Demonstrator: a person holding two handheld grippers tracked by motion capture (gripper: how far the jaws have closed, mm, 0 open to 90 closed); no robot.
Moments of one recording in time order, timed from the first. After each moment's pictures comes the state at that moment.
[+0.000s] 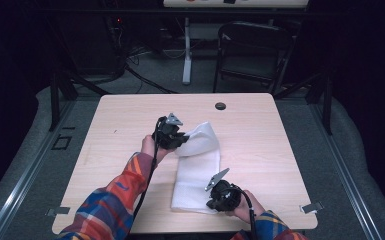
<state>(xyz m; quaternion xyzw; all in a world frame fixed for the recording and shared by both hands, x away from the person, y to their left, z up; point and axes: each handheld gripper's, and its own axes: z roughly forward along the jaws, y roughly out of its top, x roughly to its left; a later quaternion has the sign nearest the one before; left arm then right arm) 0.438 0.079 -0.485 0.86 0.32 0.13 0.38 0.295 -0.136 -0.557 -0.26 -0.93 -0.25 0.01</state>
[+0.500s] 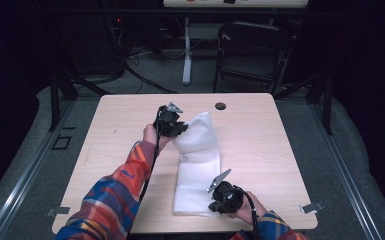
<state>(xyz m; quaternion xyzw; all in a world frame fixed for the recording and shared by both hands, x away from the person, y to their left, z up) 0.475 0.076 -0.477 0.86 0.34 0.14 0.36 0.291 -0.142 -0.556 -0.25 -0.94 -0.23 0.02</state>
